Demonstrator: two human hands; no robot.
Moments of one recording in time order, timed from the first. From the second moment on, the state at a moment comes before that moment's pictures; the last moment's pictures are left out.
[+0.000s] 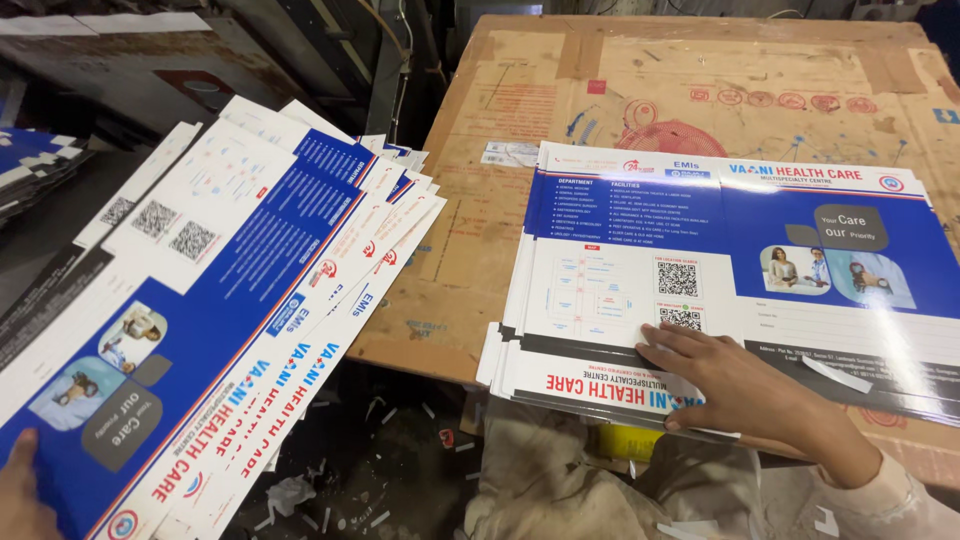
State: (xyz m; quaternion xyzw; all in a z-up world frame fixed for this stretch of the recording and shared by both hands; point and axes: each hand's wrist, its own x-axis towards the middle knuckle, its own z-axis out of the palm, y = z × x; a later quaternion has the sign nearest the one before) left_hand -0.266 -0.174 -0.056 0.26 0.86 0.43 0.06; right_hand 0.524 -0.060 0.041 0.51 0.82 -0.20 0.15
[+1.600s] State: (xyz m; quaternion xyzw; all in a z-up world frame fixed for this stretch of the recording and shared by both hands) left_hand 0.426 -0.074 0.074 0.84 0.22 0.47 0.14; right_hand 0.548 -0.105 0.087 0.42 0.40 -0.11 -0.80
